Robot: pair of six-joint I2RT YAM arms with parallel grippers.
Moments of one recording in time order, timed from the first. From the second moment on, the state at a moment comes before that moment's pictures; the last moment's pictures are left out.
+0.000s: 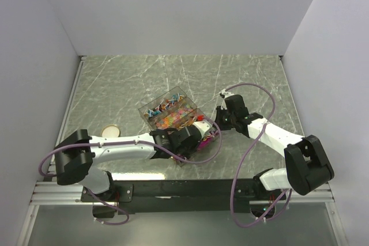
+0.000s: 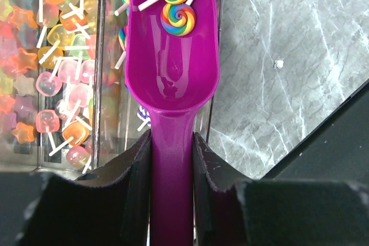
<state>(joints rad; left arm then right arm) -1.22 1.50 0.97 -0.33 -0.26 -0.33 0.44 1.35 0.67 -0.18 -0.13 0.37</state>
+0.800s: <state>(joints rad) -1.22 1.59 1.00 -0.33 -0.27 -0.33 0.43 1.36 0.67 -0.17 -0.13 0.37</state>
